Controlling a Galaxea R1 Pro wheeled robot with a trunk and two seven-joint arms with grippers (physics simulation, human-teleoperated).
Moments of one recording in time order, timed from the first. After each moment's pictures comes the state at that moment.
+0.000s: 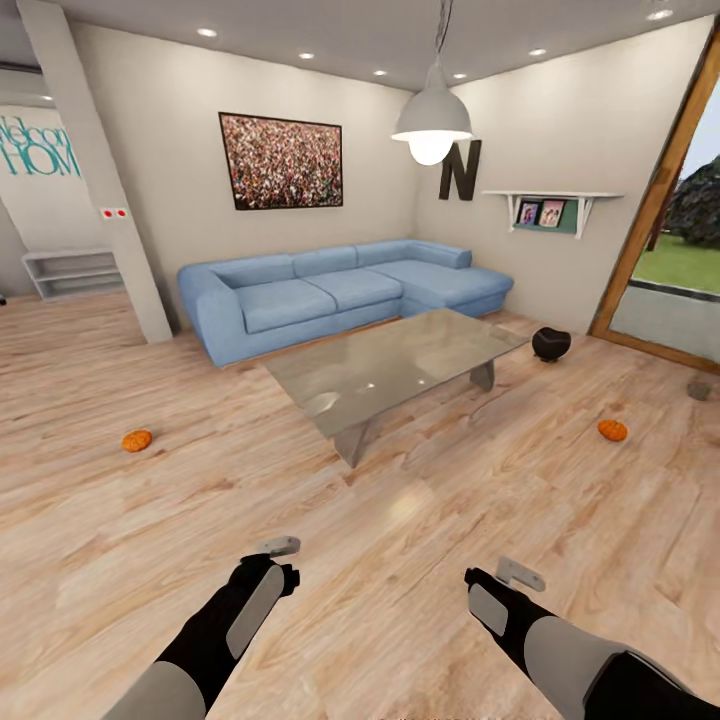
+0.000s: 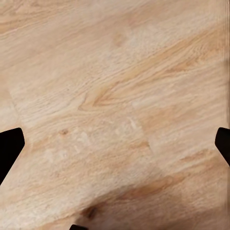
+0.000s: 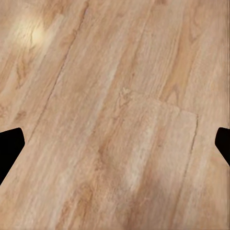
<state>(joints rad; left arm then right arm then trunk) -0.53 -0.06 -0.33 -0.84 0.62 0.63 0.65 -0.77 0.01 0.69 -0.12 -1.13 -0.07 -0.48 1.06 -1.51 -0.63</state>
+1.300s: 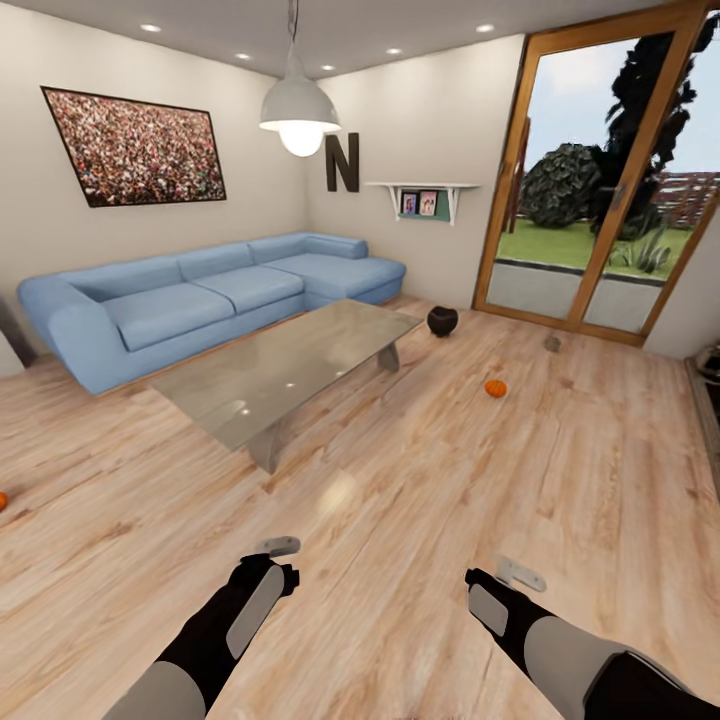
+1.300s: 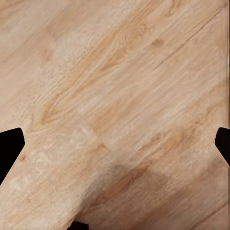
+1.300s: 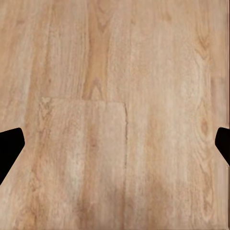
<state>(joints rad) -0.53 -0.06 -0.33 -0.84 0.62 0.63 0.65 -0.77 0.01 0.69 -0.11 -1.13 -0.07 -0.48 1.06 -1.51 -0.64</state>
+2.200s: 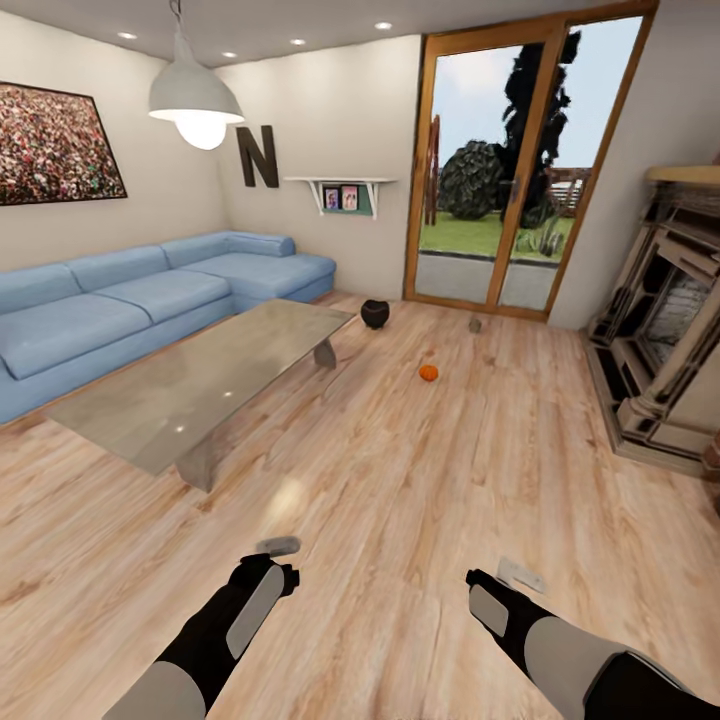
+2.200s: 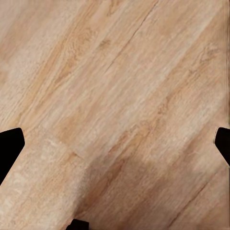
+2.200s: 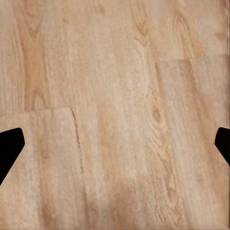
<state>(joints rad) -0.53 -0.06 -0.33 -0.84 0.62 0.63 0.65 -0.77 0.01 0.69 -0.11 -1.13 -0.07 -0.49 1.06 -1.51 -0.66</state>
